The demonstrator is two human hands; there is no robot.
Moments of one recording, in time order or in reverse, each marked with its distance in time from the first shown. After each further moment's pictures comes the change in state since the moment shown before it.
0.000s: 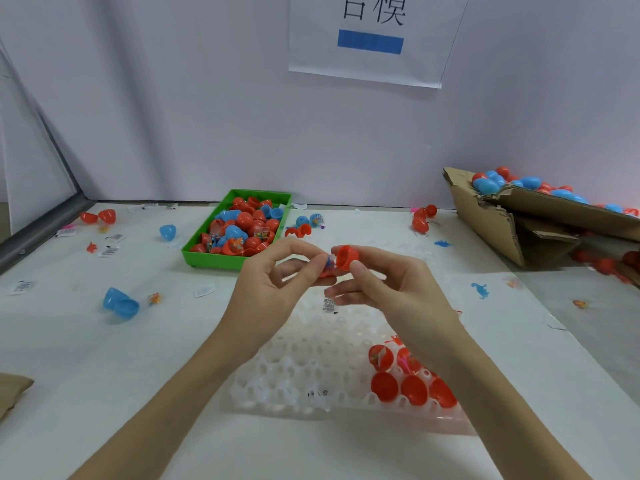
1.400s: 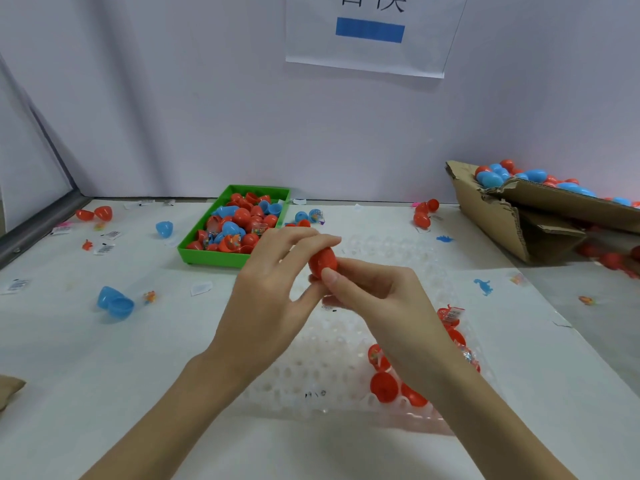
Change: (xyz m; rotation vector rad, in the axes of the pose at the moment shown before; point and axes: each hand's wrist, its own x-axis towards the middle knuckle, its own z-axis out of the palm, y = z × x) left_hand -0.009 0.004 0.003 0.853 0.036 0.528; right_hand -0.011 -0.004 0.022 0.017 0.078 0.063
